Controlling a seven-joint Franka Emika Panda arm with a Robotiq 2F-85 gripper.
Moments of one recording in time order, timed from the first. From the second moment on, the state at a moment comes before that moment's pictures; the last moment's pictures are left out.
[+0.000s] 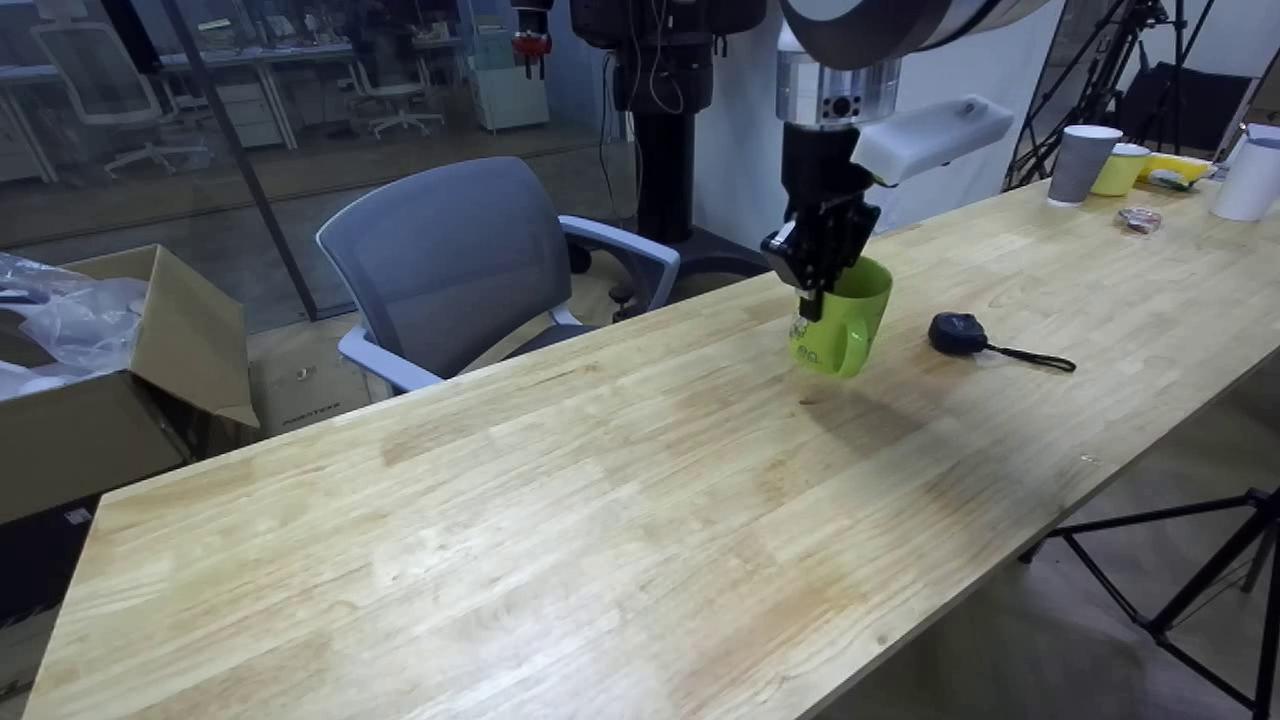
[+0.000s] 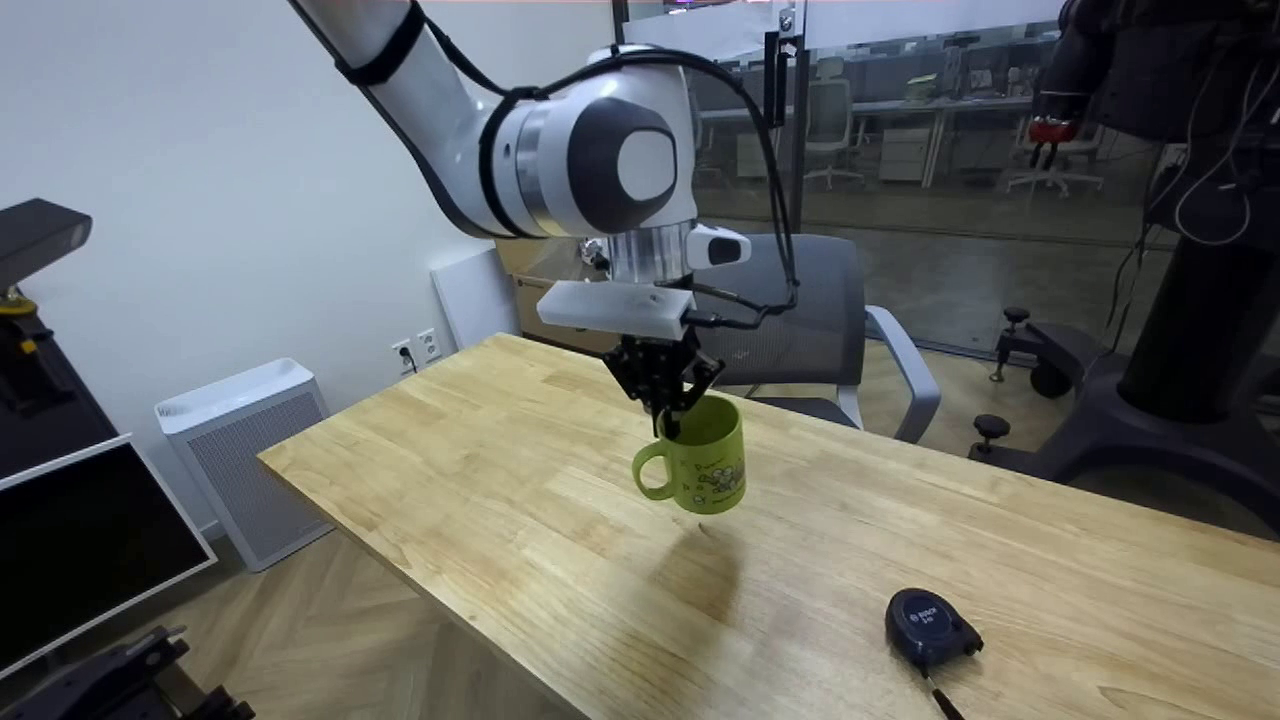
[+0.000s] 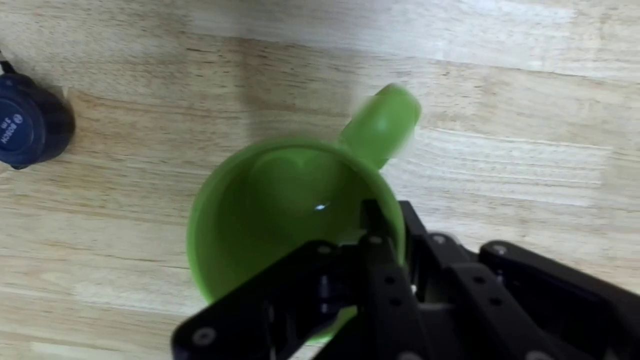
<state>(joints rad) 0.01 0.49 -0.01 -2.02 -0.07 2.48 -0.03</state>
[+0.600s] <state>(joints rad) 0.04 0.54 0.06 -1.96 -0.06 2.42 -0.05</state>
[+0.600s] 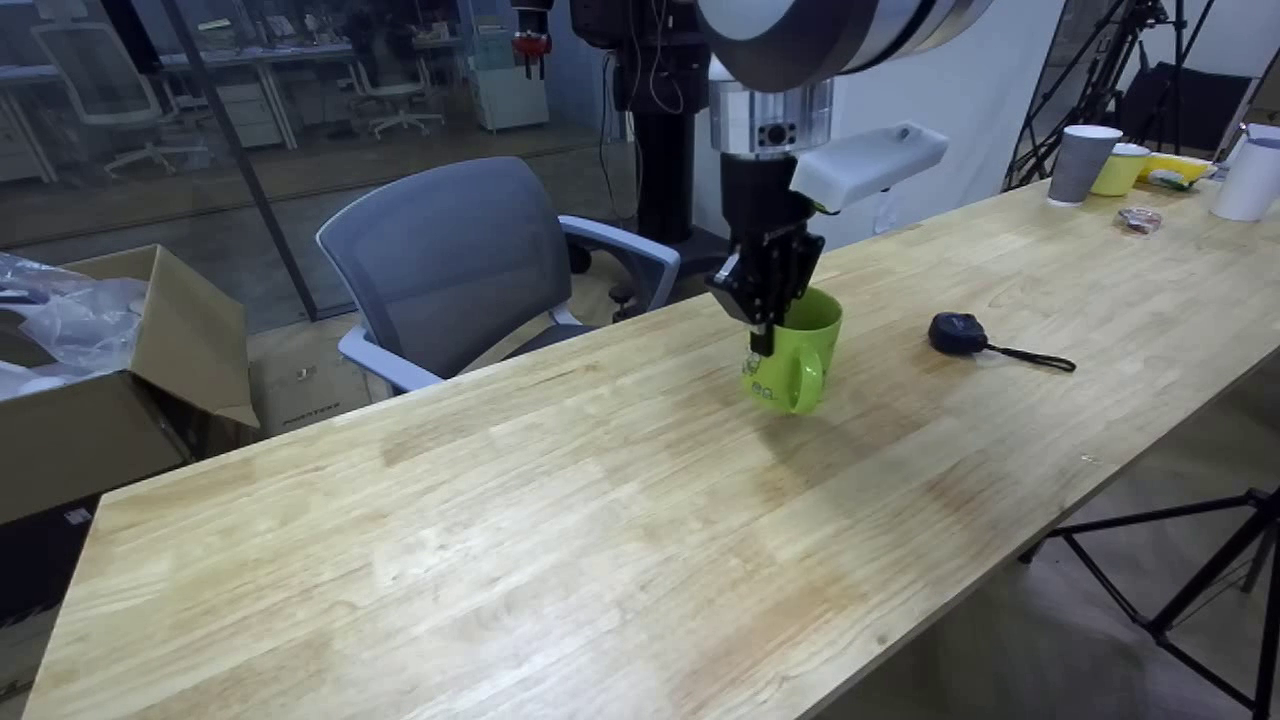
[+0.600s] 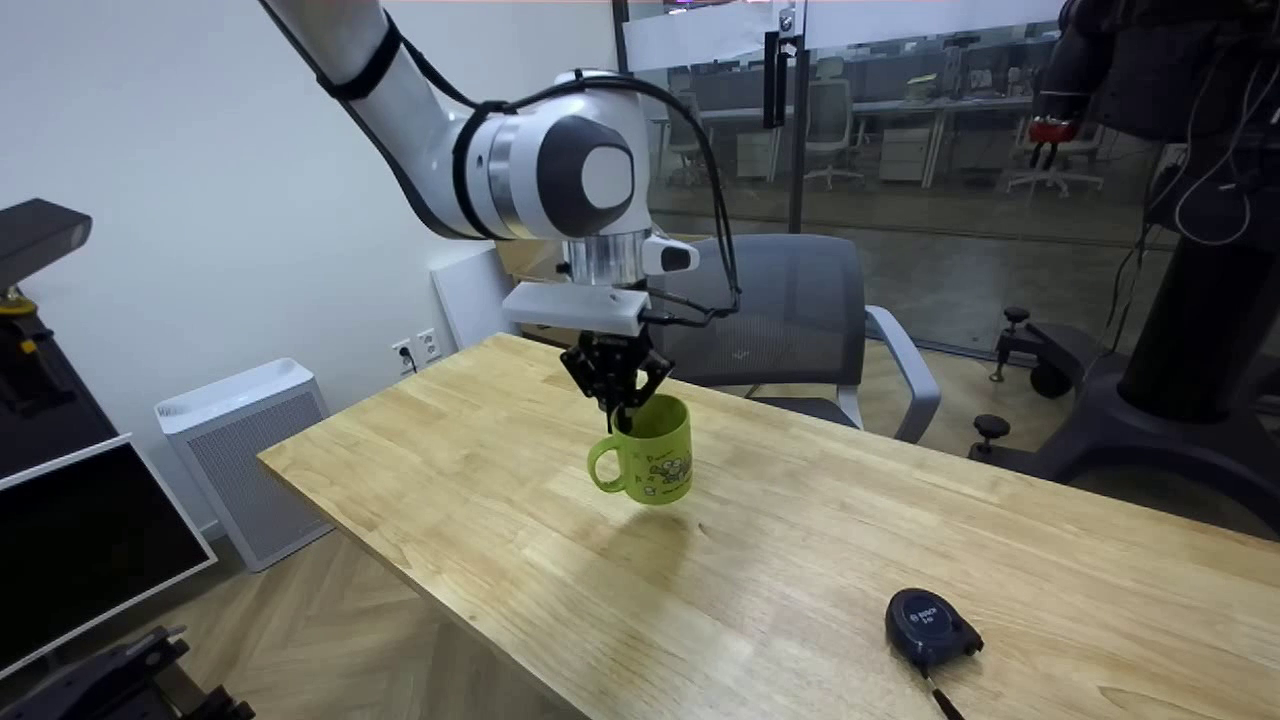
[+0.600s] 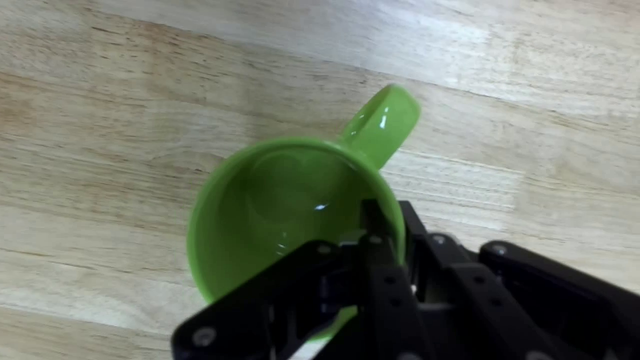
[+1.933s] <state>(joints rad) 0.11 0.74 0.05 -1.75 -0.06 2.32 -0.05</state>
